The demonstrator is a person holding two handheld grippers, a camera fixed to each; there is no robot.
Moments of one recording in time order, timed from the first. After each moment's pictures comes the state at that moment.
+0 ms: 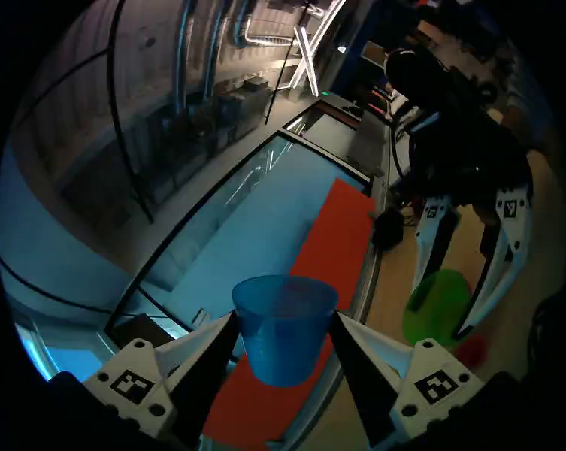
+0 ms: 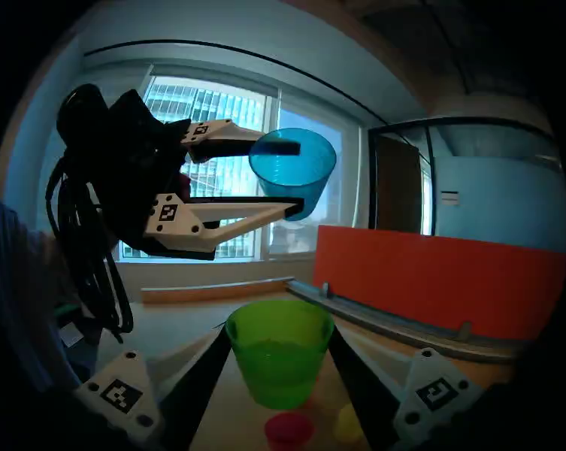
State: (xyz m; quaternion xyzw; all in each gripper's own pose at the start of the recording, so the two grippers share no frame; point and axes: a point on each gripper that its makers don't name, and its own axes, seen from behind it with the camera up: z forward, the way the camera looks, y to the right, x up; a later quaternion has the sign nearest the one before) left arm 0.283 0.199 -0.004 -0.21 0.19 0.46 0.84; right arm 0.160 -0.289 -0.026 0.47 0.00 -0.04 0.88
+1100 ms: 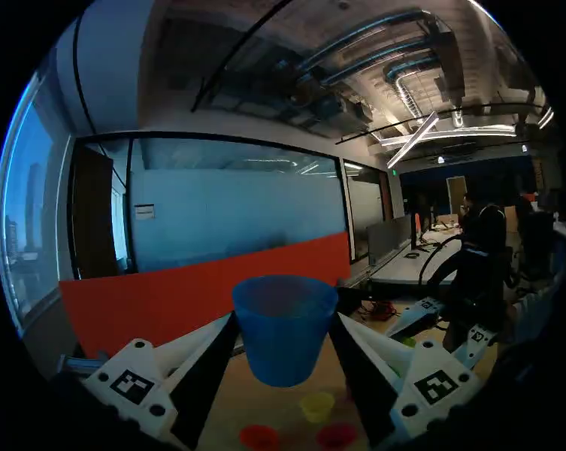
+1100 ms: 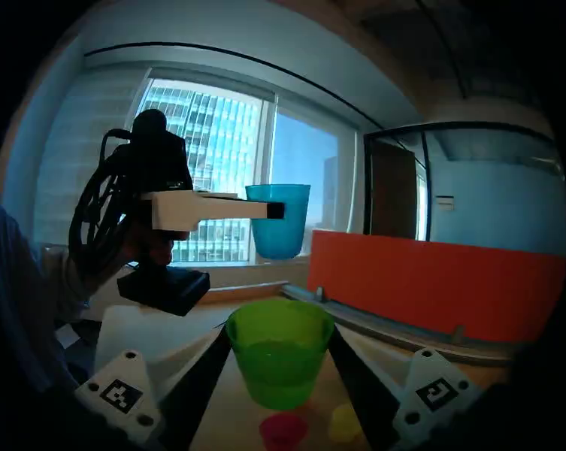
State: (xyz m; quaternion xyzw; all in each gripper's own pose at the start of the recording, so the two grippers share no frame) left arm 0.255 0.170 0.018 -0.31 0.06 0.06 0.95; right arm 0.171 -0.277 -0.030 0.46 0.01 -0.04 0.89
